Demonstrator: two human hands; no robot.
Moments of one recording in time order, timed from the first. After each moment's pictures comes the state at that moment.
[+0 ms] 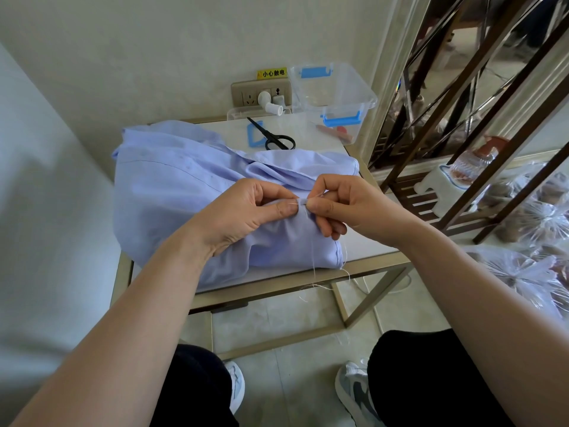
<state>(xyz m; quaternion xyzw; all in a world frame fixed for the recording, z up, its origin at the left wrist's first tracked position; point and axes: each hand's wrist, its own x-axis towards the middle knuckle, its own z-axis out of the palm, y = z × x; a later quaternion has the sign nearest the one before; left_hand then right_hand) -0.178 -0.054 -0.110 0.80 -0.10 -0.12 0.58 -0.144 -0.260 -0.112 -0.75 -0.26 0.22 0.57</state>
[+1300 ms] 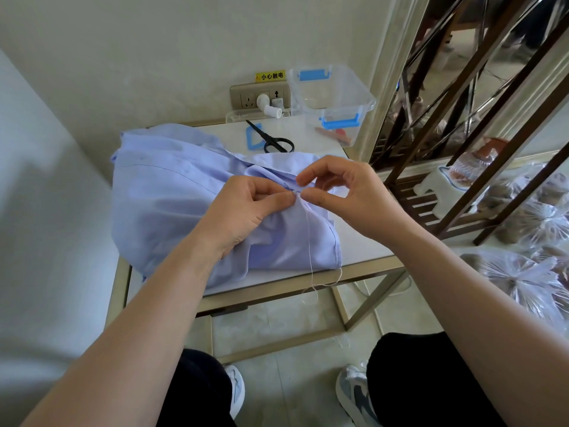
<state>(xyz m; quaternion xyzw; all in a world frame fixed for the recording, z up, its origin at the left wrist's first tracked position) -0.175 -0.062 -0.108 0.81 -0.01 -0.03 0.58 -0.138 -0.253 -0.111 -0.81 -0.28 -0.01 0.51</state>
